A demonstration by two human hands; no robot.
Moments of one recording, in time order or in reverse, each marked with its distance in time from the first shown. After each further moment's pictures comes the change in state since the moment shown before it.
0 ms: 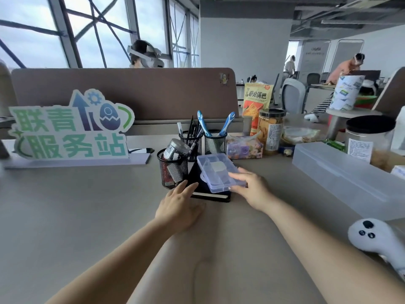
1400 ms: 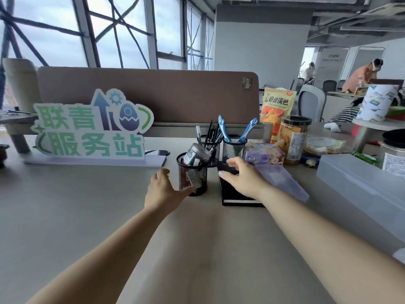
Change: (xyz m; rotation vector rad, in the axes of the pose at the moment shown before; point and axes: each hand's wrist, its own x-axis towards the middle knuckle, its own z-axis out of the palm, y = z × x) left_hand 0.036 -0.066 -0.033 -0.345 0.305 -0.320; right_hand 0.048 -0.067 0.026 -0.101 -0.038 -0.034
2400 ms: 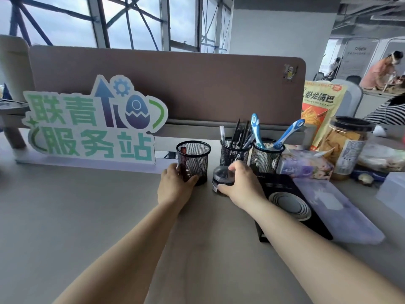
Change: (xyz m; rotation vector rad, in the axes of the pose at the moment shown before) left_hand 0.116 -0.031 0.034 -0.083 0.097 -0.113; right_hand 0.099 -0.001 0.093 -0.108 0.106 0.029
